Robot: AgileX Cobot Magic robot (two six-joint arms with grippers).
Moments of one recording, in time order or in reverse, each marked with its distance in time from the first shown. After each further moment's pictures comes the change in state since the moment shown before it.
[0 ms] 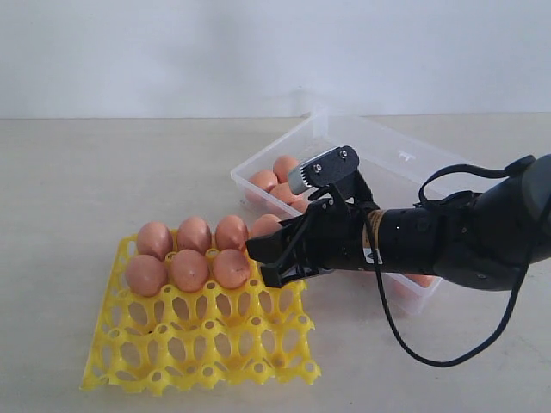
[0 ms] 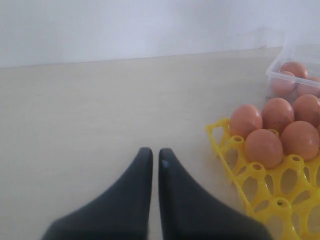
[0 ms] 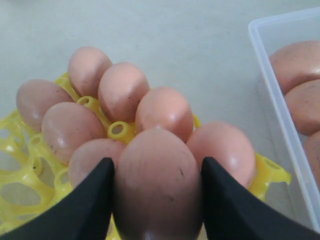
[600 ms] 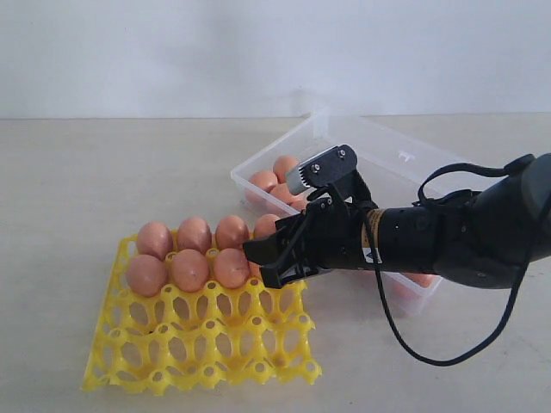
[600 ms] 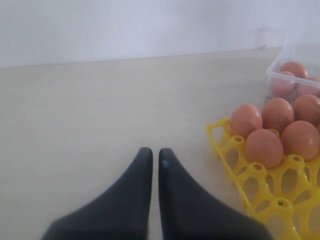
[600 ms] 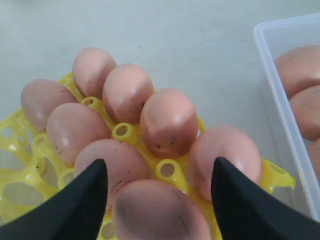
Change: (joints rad) left arm 0.000 0.000 0.000 0.000 0.000 0.000; right arm 0.000 0.000 -0.004 -0.017 -0.001 0.001
